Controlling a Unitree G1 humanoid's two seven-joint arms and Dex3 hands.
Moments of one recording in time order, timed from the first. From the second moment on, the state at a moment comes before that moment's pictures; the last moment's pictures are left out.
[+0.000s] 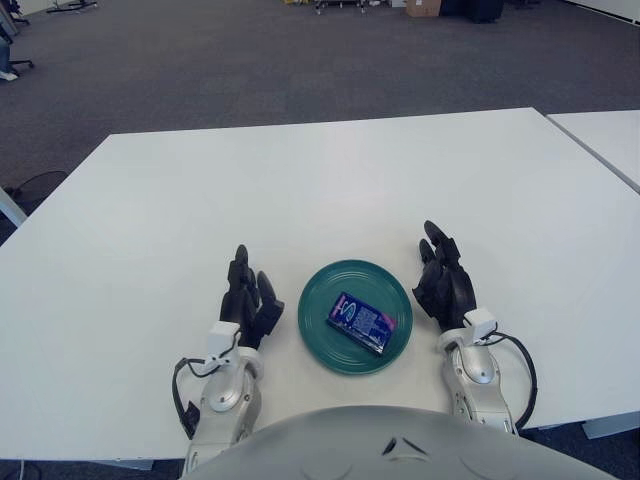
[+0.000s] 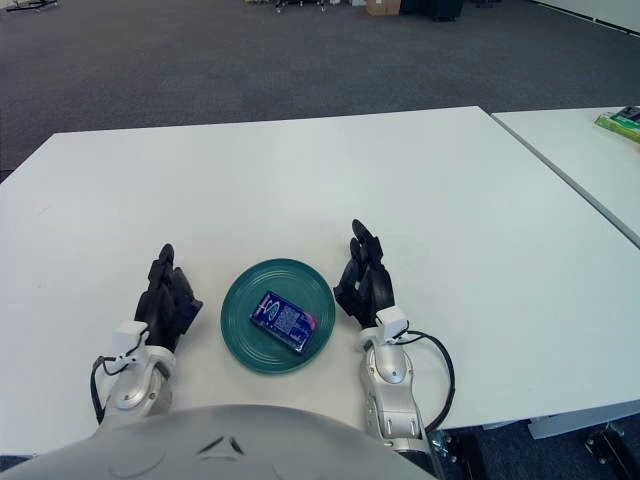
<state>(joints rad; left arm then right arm) 0.55 -0.11 -0.15 -0.35 0.02 0.06 0.15 0.34 0.07 0.08 -0.02 0.00 -0.19 -0.01</state>
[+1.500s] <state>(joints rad) 0.45 -0.08 -0.07 0.05 -0.03 -0.29 0.00 0.33 0.04 0.07 -0.02 -0.02 -0.18 0.01</state>
